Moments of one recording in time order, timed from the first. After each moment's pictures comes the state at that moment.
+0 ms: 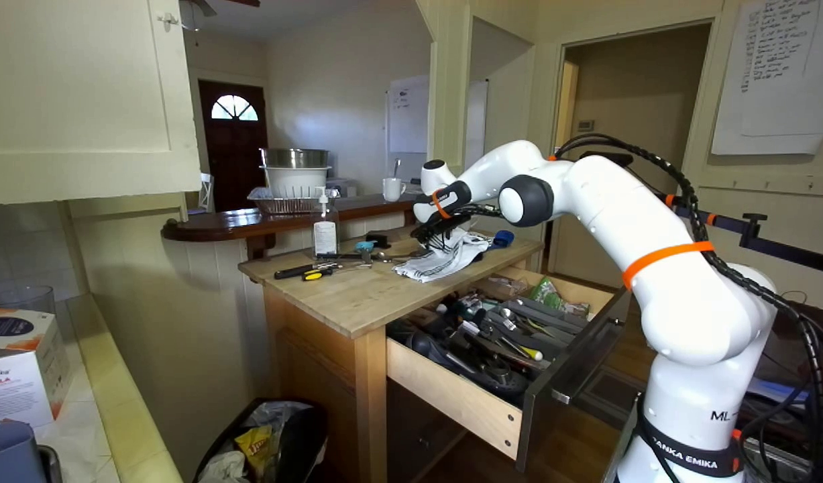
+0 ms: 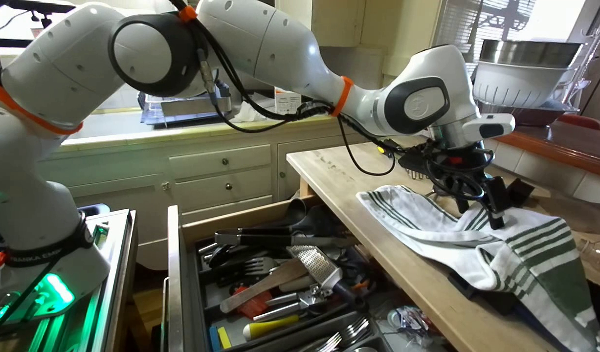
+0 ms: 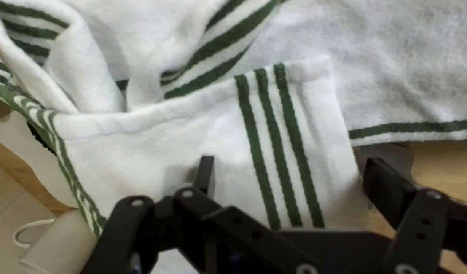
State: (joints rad) arm -0.23 0.91 -0.24 -1.04 -0.19 2.34 0.08
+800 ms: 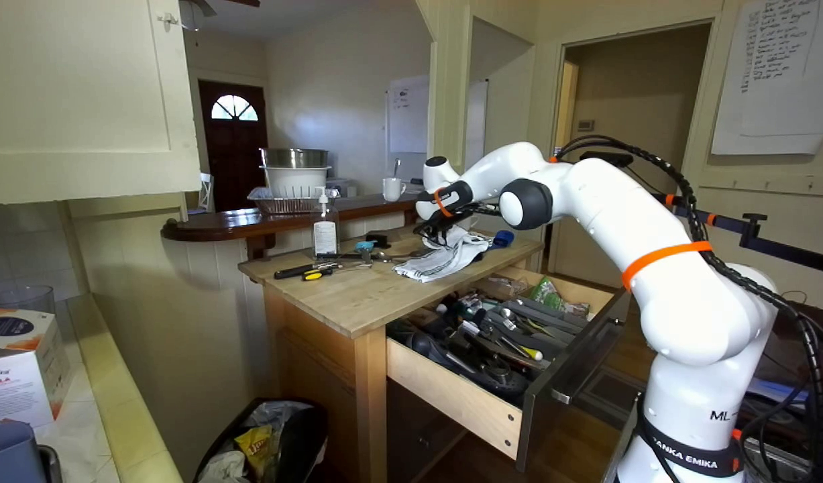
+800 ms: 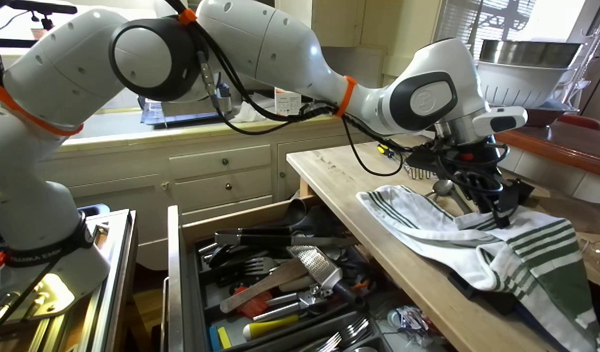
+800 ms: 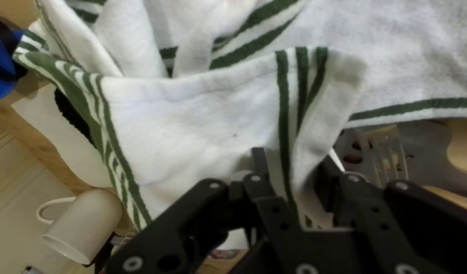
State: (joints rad) arm -0.25 0.93 -0.26 -0.98 -0.20 2.34 0.06
